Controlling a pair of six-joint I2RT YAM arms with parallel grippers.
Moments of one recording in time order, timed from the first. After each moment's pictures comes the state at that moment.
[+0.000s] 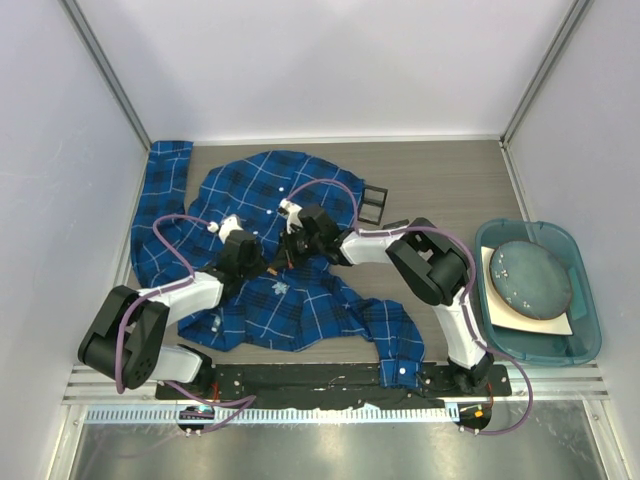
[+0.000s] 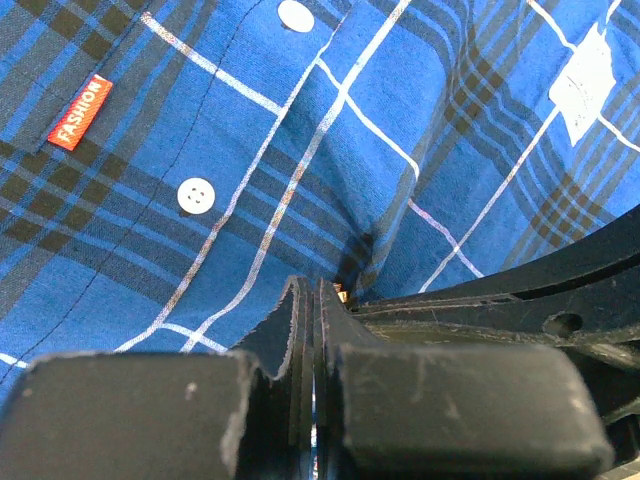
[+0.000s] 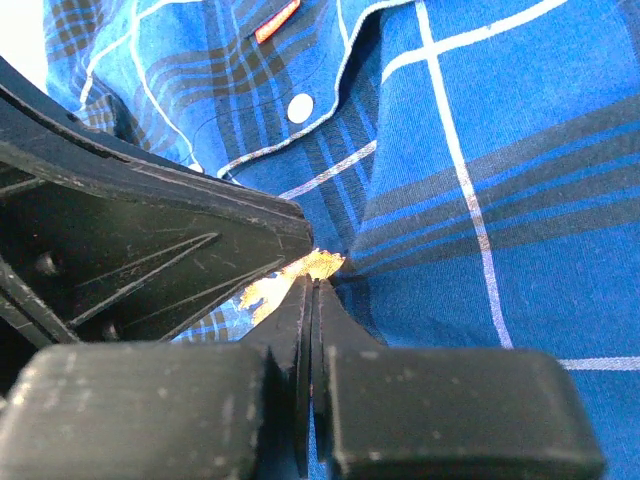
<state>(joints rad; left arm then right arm) -0.44 1.37 0.50 0.15 -0.21 -0.80 0.82 2.14 1.31 0.23 -0.44 0.45</state>
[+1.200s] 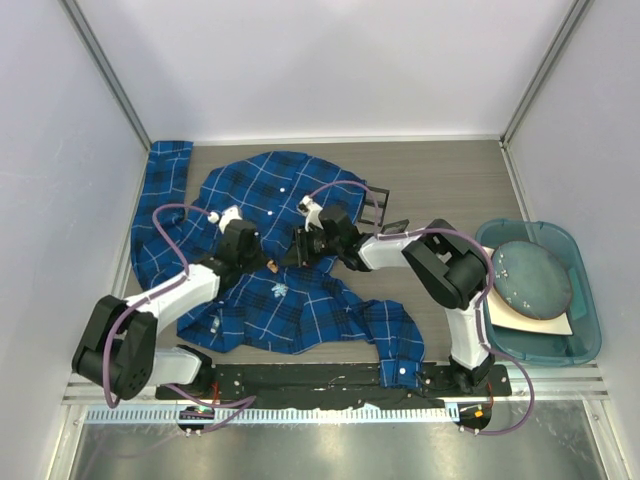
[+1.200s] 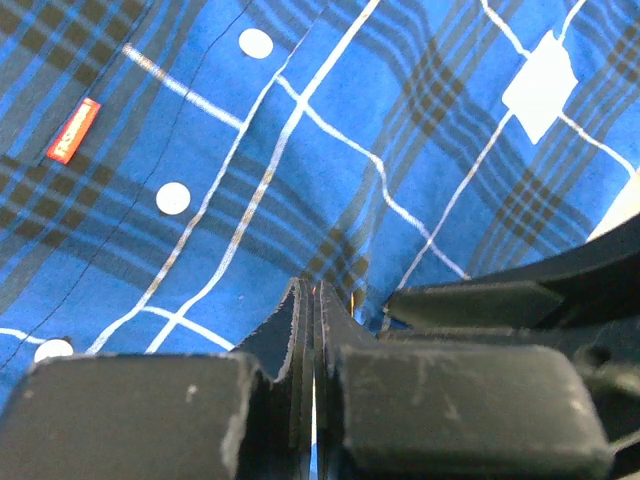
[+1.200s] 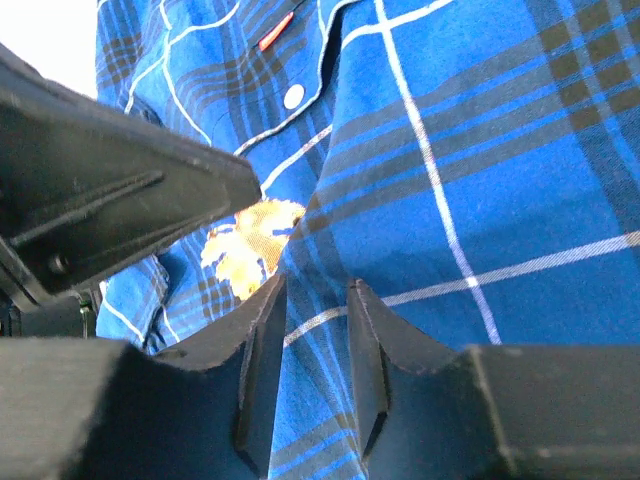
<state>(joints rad) -0.44 1.30 0.59 -0.05 -0.20 -0.78 0.76 2.04 1.13 0.42 -0.47 0.57</state>
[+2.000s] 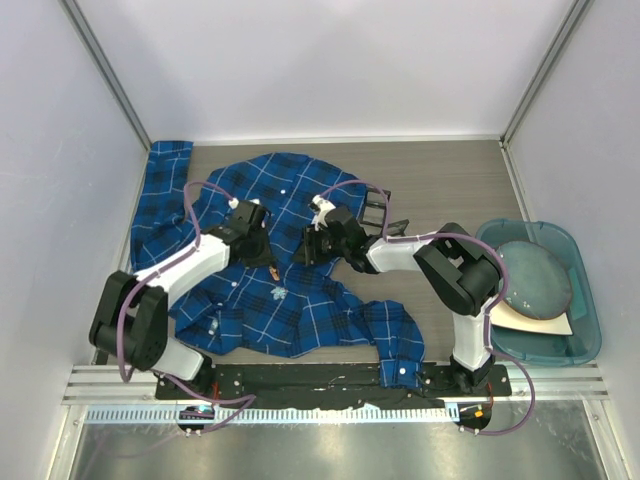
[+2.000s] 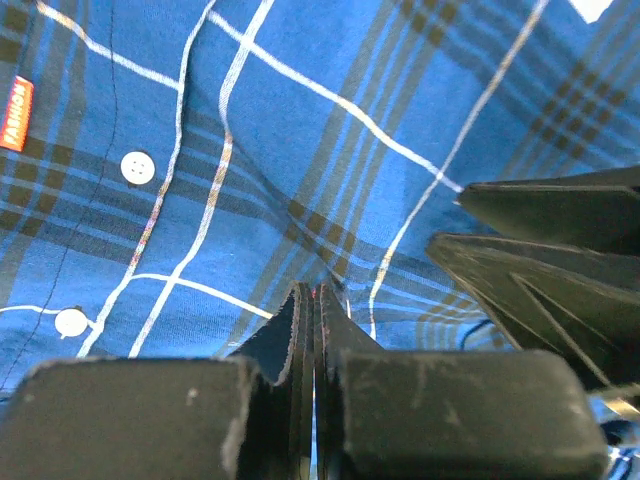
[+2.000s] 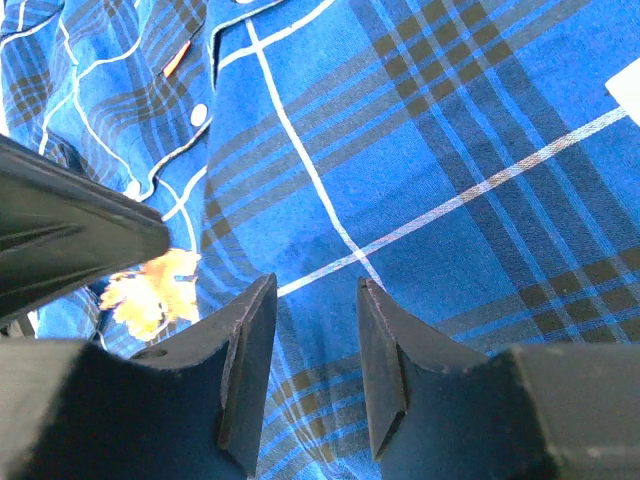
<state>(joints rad) -0.44 1.49 0.91 -0.48 -0.04 -0.60 0.75 1.94 1.04 0.36 -0.29 0.53</state>
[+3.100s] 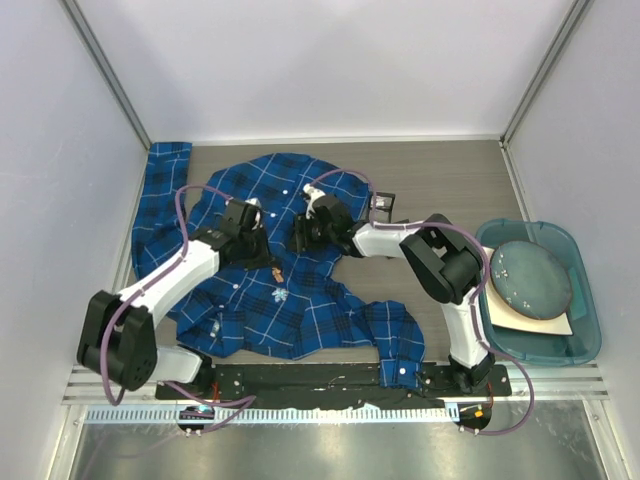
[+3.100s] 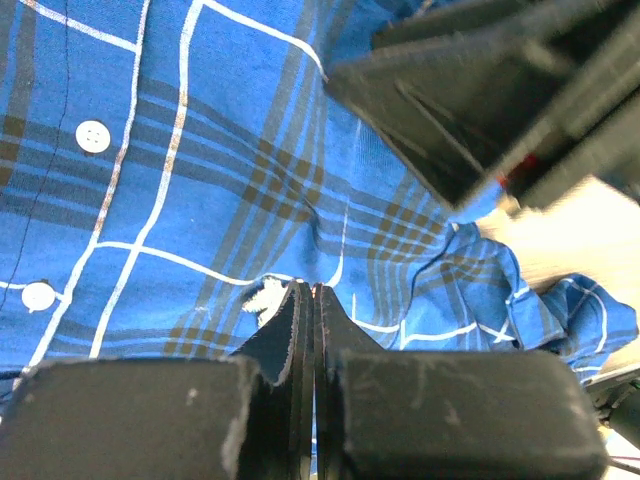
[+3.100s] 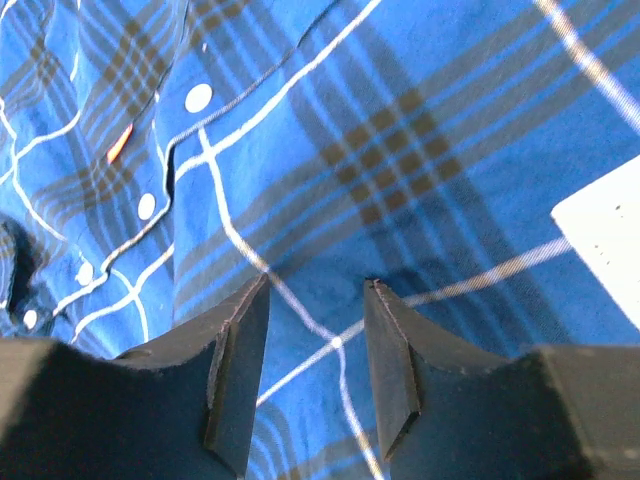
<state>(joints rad) -0.42 1.39 0.92 -0.53 0.10 -0.61 0.73 2.06 1.23 0.20 -0.23 0.51</state>
